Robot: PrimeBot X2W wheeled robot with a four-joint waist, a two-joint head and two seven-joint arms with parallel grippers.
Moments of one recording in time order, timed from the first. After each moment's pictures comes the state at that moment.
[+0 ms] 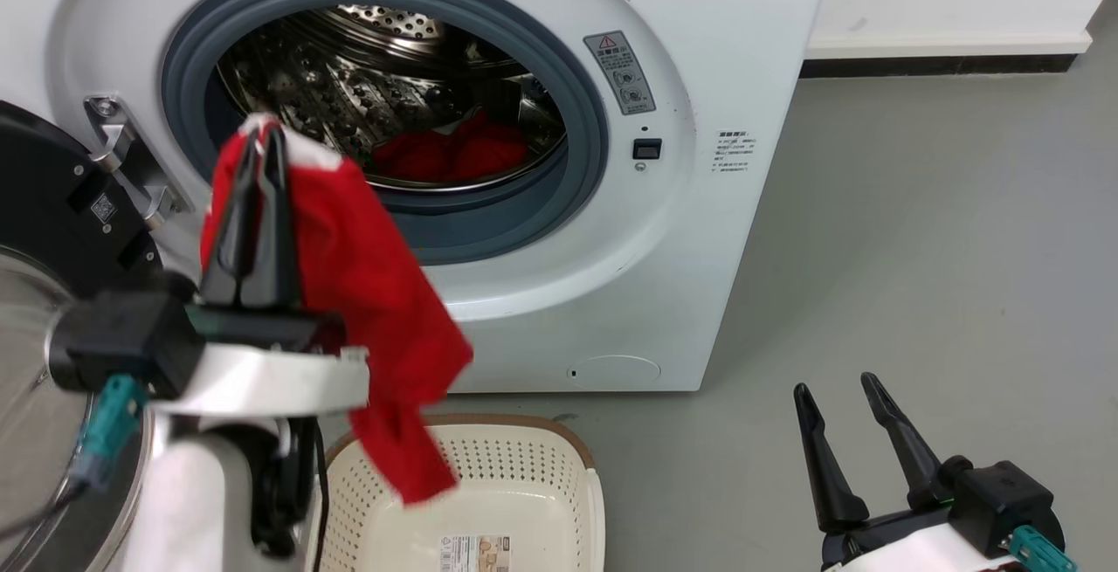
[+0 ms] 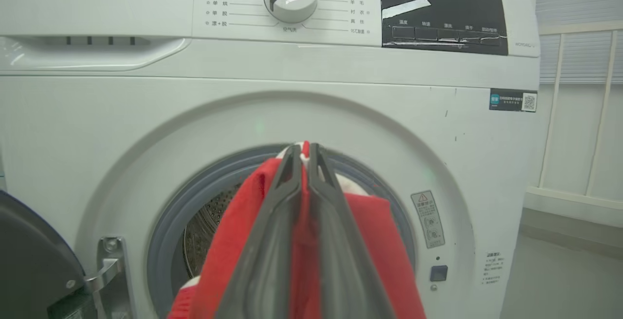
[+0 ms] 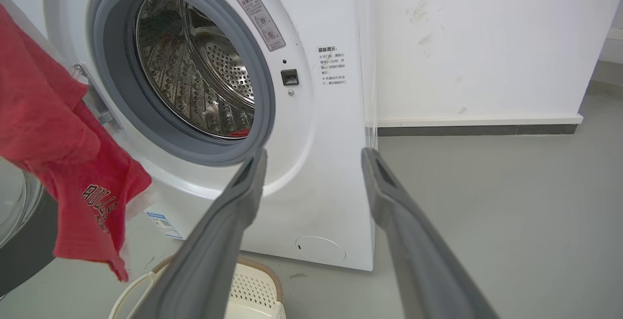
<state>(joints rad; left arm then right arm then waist) -0.28 0.12 -0.02 -0.16 -0.19 -0.05 -0.14 0.11 -0.05 0.13 -0.04 0.18 0.13 -0.18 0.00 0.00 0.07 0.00</state>
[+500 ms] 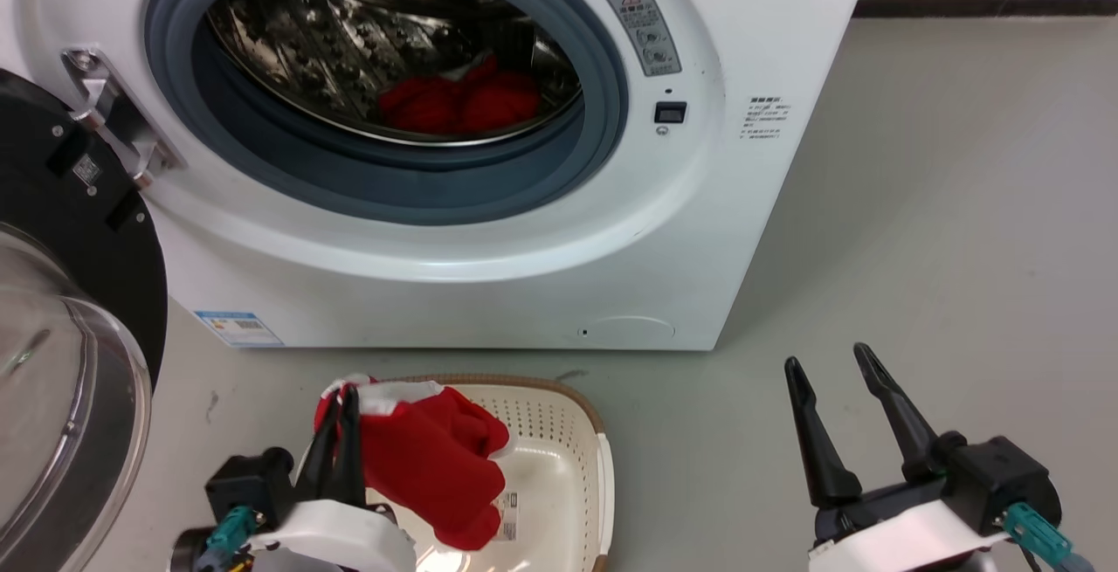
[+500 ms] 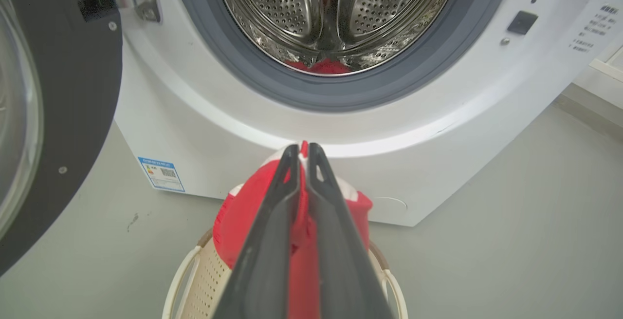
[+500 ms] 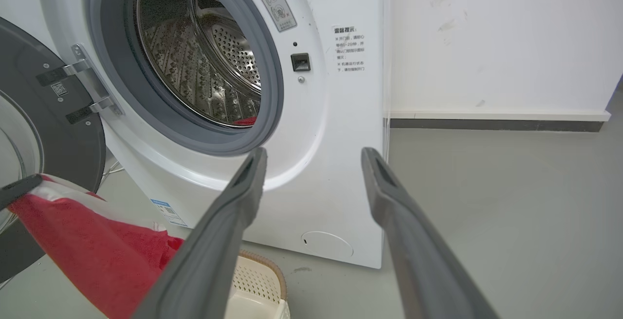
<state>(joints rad) 0.04 0.07 -0.06 0.03 -0.26 0.03 -0.12 0.07 -0.05 0.14 -0.06 0.16 0.13 -0.17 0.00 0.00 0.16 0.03</state>
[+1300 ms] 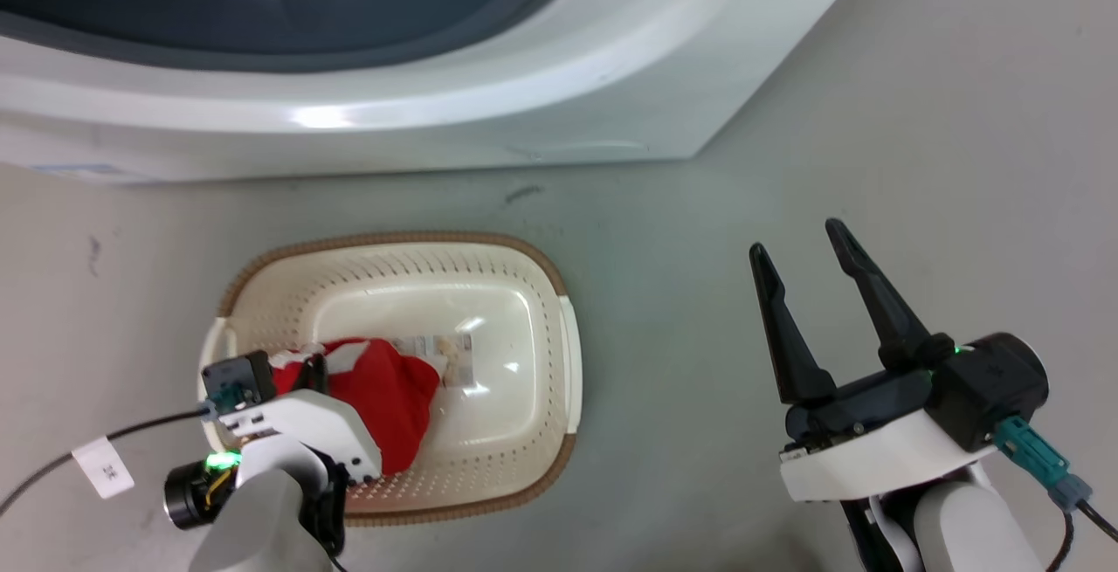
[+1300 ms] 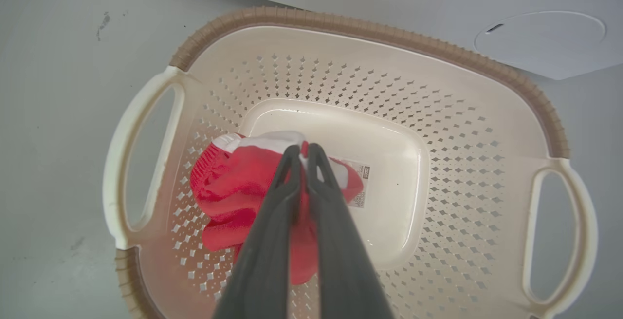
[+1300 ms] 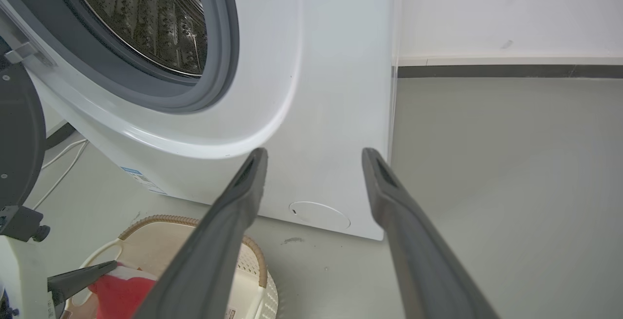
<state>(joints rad) -0.49 0.10 0.00 1.01 -0.34 0.00 -0.26 -0.13 -0.05 0.21 -0.10 0.13 0.13 -0.17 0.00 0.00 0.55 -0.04</state>
